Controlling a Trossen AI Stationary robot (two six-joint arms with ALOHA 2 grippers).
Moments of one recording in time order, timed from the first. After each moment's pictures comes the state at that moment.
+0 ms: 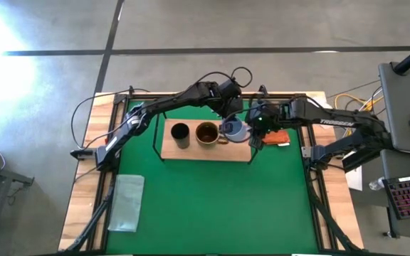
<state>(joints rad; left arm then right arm) 0.32 2.28 2.36 -0.98 0.17 0.35 -0.18 1.32 1.25 -0.99 0.18 0.08</state>
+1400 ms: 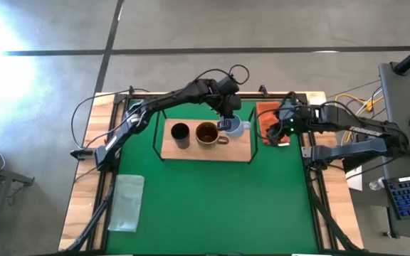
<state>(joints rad) 0.36 2.28 2.34 -0.98 0.18 0.35 -0.22 0.95 1.01 -1.01 0.17 0.56</state>
